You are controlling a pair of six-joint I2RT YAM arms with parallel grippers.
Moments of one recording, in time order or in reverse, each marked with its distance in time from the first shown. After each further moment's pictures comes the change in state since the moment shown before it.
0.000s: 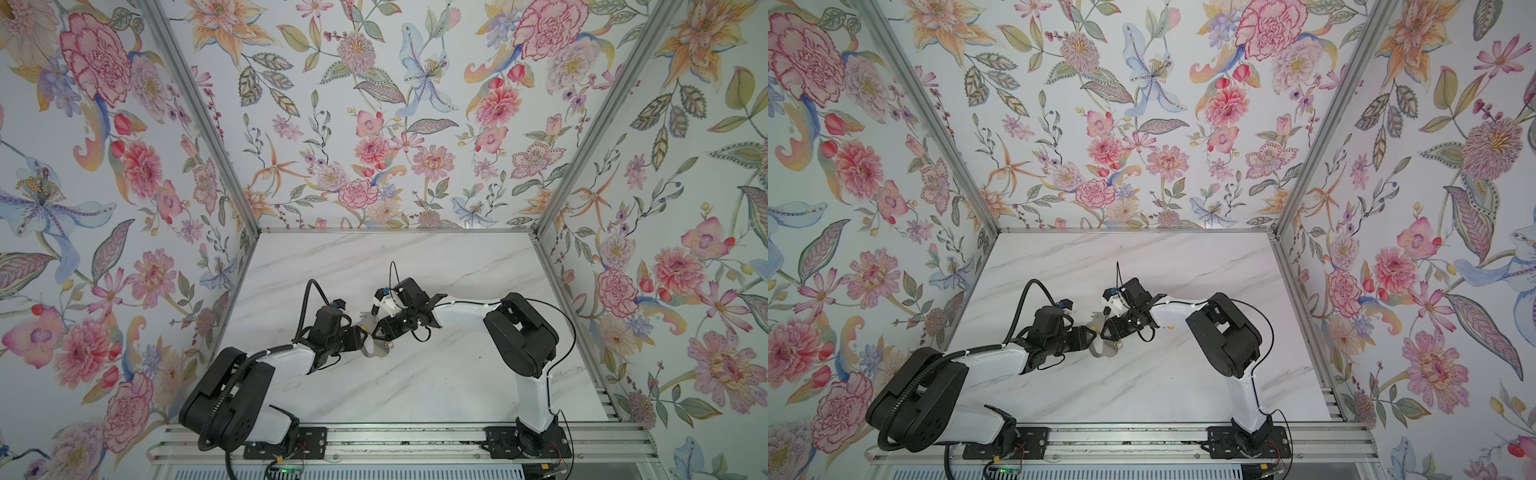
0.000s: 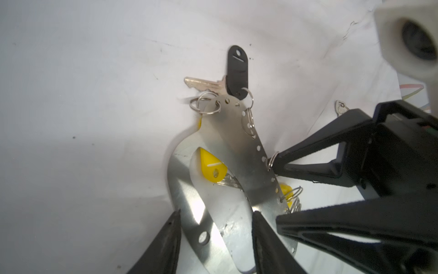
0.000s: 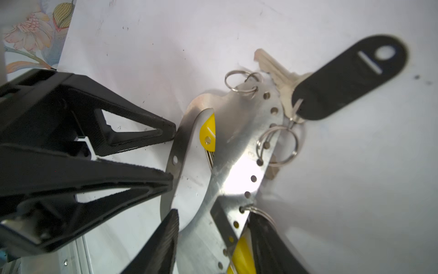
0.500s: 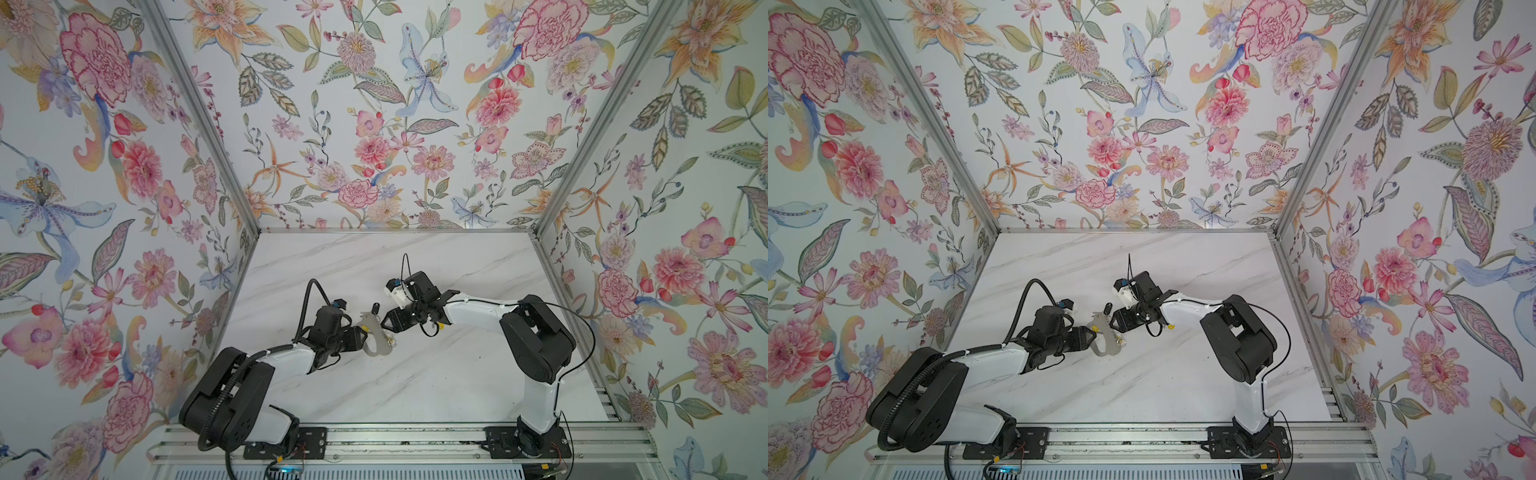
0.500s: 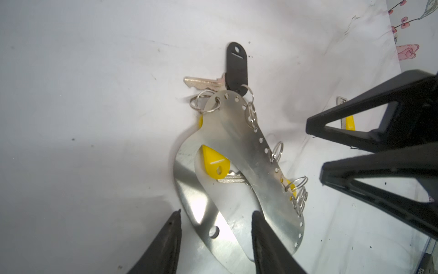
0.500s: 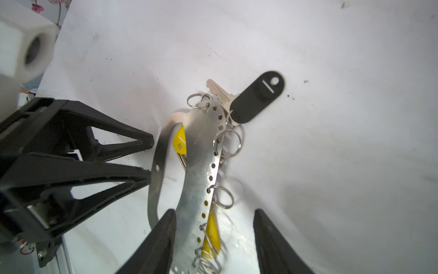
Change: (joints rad) left arm 0.000 0.000 0.005 -0.013 0.000 0.023; right arm -0.052 -0.077 -0.044 -0.005 0.087 0.000
